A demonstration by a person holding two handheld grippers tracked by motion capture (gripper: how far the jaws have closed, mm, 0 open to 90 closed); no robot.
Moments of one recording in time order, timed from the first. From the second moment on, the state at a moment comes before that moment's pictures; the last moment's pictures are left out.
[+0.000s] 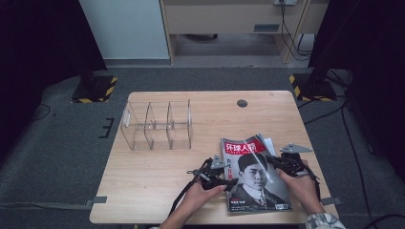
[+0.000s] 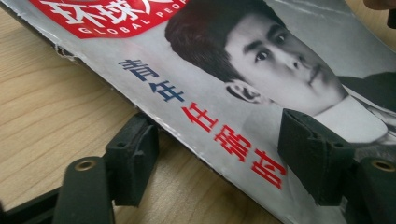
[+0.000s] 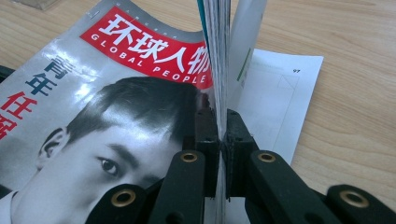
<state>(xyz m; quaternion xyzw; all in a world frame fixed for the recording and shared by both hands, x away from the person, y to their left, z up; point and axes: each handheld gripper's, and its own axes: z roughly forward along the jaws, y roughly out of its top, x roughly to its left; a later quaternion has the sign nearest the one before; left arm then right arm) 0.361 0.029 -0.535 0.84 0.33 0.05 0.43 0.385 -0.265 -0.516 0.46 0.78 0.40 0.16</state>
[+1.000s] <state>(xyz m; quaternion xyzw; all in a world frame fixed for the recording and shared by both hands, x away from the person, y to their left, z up) 0.360 0.032 -0.535 0.84 0.33 0.06 0.43 0.378 -0.280 -0.523 0.50 0.78 0.34 0.15</state>
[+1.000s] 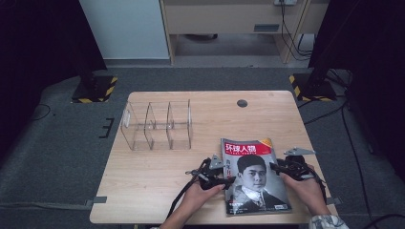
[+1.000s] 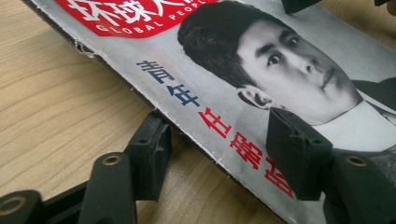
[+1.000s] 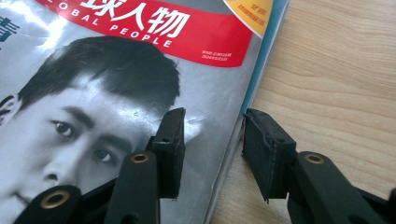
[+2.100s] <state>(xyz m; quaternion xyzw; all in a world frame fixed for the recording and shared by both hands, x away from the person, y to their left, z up) 0.367 0.054 -0.535 0.82 0.36 0.03 0.44 0.374 -0.258 -0.525 0.45 0.80 0.37 0.13</state>
